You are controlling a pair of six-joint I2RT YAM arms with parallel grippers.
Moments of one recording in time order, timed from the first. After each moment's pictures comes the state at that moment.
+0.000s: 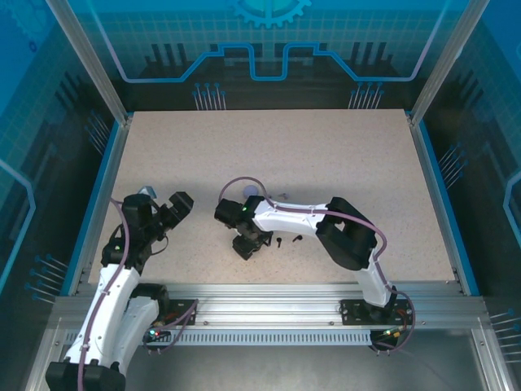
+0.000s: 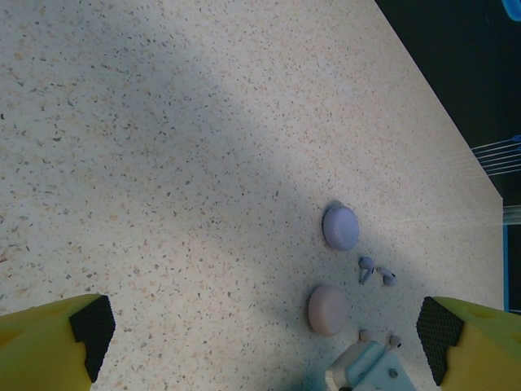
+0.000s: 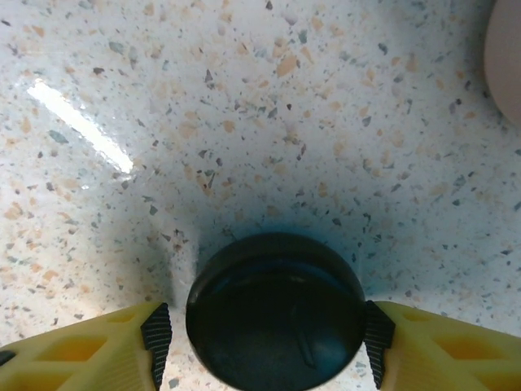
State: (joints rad) left arm -0.01 0.66 0.55 -0.54 0.18 -0.82; right arm 1.05 2.08 1.53 -0.95 0.08 0.27
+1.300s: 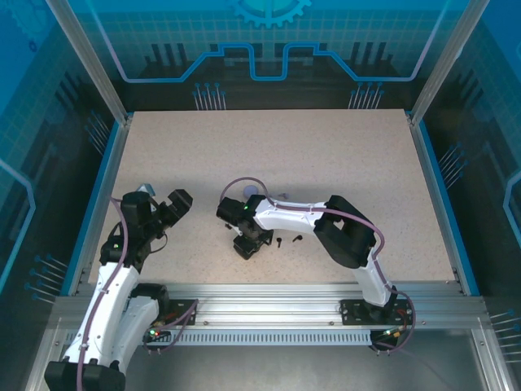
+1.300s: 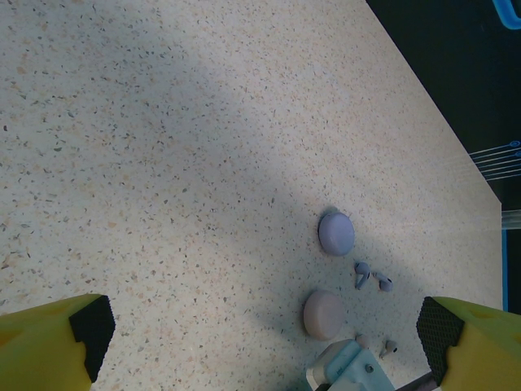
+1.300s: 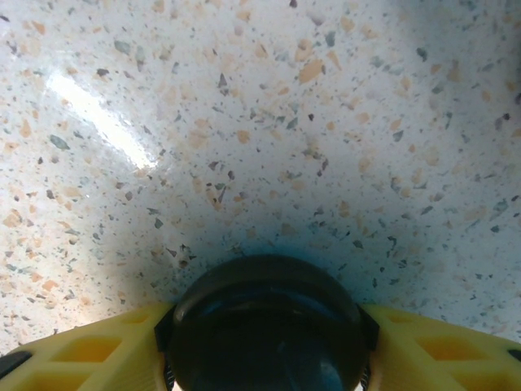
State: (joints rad) left arm -0.01 0.67 0.58 -0.55 0.17 -0.82; right arm 1.03 2.10 1.52 -0.92 0.03 0.23
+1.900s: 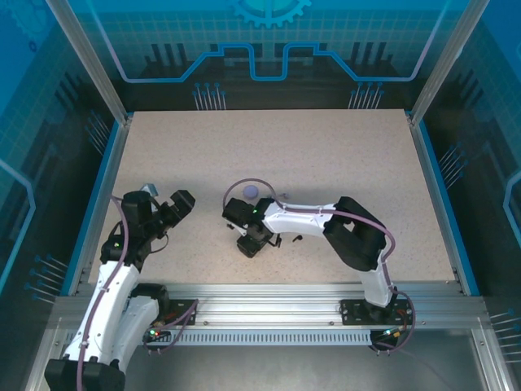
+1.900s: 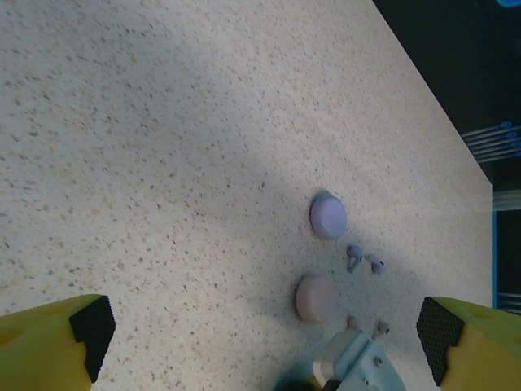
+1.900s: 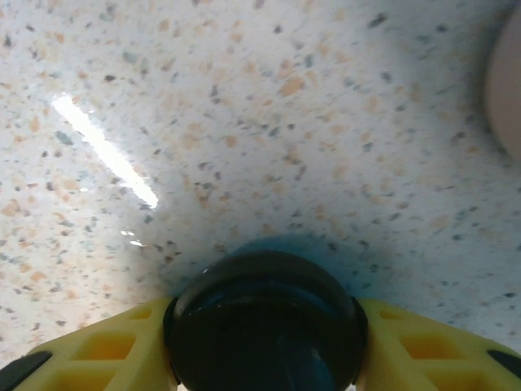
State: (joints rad) left arm -0.01 0.69 0.58 -0.55 0.24 -0.81; right arm 1.02 1.99 1.36 -0.75 0.05 0.17
